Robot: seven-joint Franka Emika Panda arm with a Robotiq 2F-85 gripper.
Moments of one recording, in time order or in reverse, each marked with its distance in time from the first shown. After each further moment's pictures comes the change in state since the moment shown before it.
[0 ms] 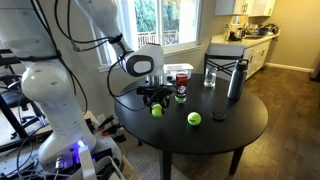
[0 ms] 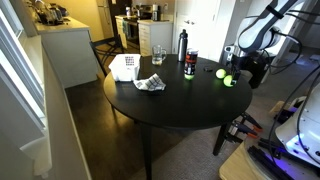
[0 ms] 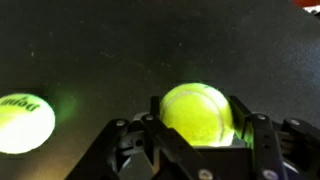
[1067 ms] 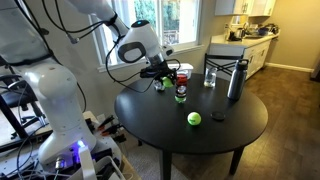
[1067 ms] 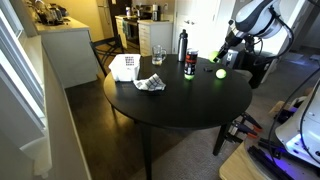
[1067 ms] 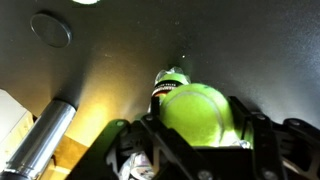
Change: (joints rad) arm 0.311 -0.189 -0.156 -0.001 0.497 0.305 -0.187
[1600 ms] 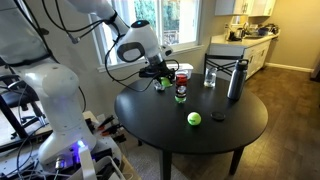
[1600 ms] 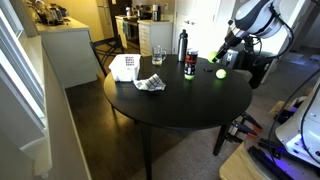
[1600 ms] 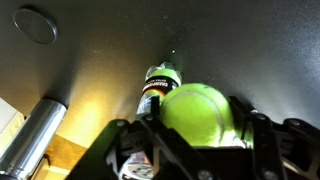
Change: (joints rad) arm 0.064 -0.013 -0.046 0.000 0.052 -0.017 -0.033
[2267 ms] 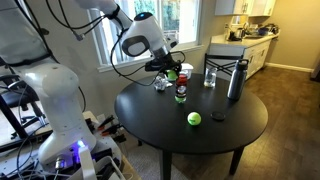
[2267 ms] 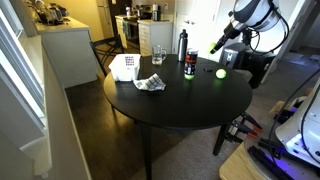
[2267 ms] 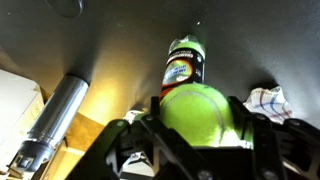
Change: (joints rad) arm 0.001 0.004 -0.017 0.084 0.000 0.010 0.002
